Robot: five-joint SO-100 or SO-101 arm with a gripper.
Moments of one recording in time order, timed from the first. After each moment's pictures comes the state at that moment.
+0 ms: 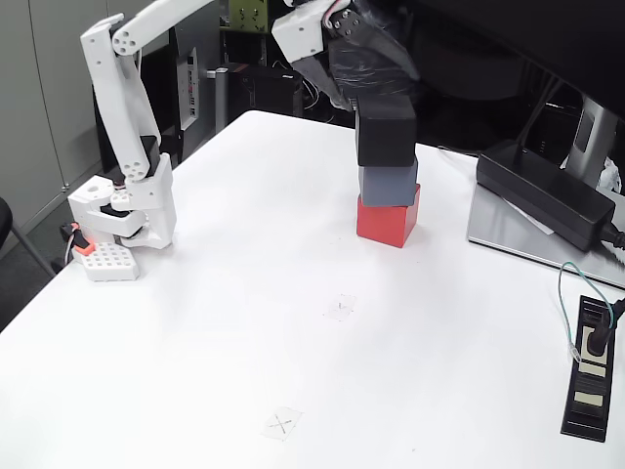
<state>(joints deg) -24.4 108.2 73.2 90.7 -3.1</state>
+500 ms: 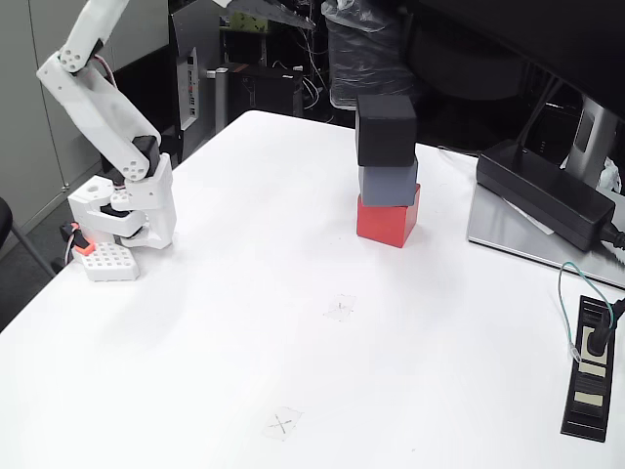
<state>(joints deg) -24.2 131.9 73.2 90.7 -3.1</state>
